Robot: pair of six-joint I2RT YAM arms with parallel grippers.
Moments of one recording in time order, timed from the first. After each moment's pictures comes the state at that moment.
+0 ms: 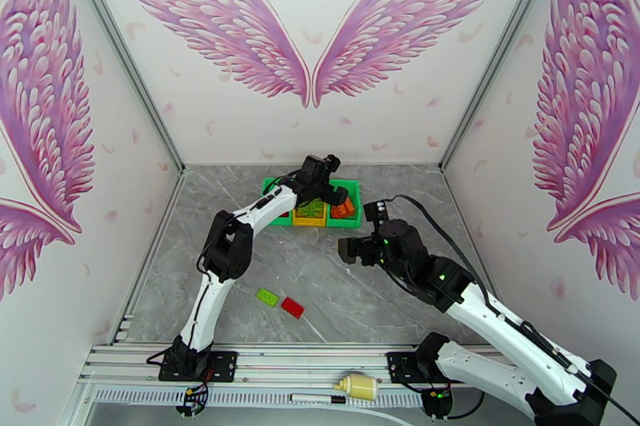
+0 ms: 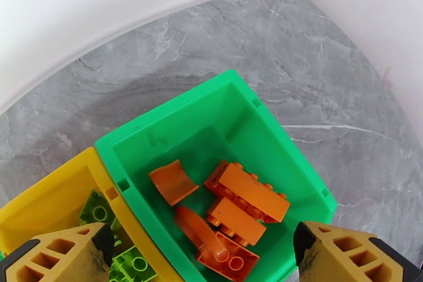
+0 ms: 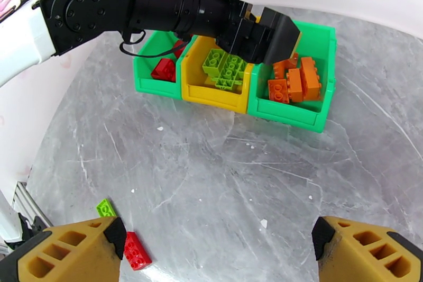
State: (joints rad) left arm -0.60 2.29 2.00 -0.38 0.16 -0.10; right arm 0.69 0.93 0.91 -0.56 0.13 0.41
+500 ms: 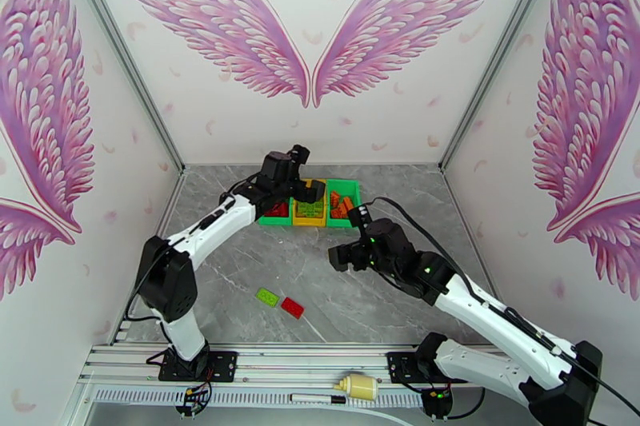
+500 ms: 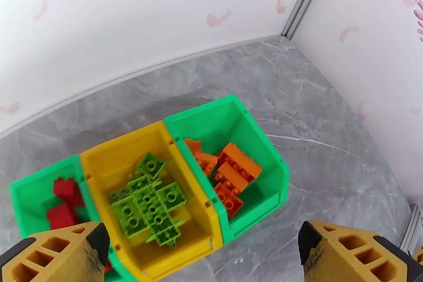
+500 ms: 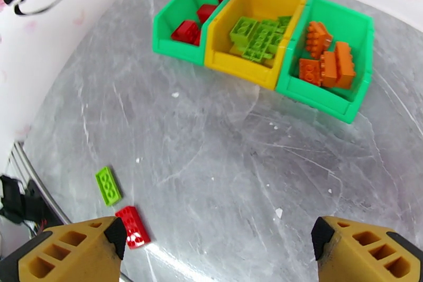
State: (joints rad) left arm -0.53 1.69 1.44 -0.27 0.12 -0.20; right arm 0.76 1.06 0.94 -0.59 0.05 0.30
